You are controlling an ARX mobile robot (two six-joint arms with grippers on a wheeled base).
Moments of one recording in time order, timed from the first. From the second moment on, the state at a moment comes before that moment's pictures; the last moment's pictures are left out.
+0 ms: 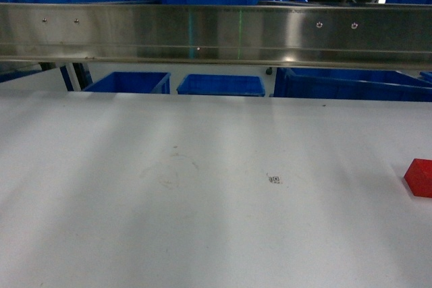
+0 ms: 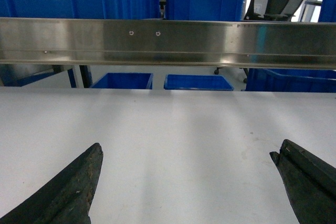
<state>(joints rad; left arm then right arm) 0.00 0.01 0.01 0.00 0.00 -0.01 0.04 0.79 0.21 0.59 0.02 0.06</state>
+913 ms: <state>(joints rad) 0.00 0.01 0.01 0.00 0.00 -0.01 0.02 1.83 0.71 0.57 -0.02 0.11</state>
